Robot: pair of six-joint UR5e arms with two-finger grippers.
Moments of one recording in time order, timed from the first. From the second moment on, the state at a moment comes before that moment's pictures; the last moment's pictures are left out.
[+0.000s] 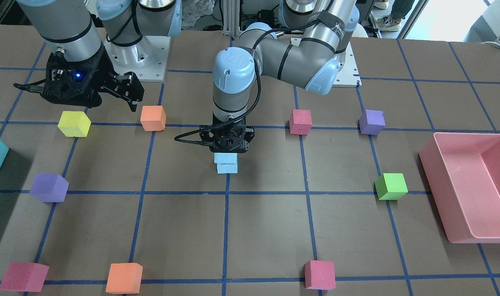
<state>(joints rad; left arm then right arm) -2.01 -1.90 -1.78 -1.01 1.51 -0.48 1.58 -1.58 1.64 -1.58 -1.60 0.06</state>
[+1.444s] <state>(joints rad) -2.00 -1.91 -1.76 -1.01 1.50 -0.51 1.58 -1.58 1.64 -1.59 -1.60 0.07</state>
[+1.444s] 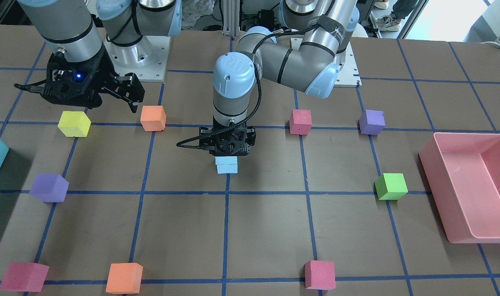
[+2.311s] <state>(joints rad) -1.70 -1.70 -1.57 -1.44 1.56 -0.14 1.58 -1.58 1.64 -1.59 -1.54 0.06</state>
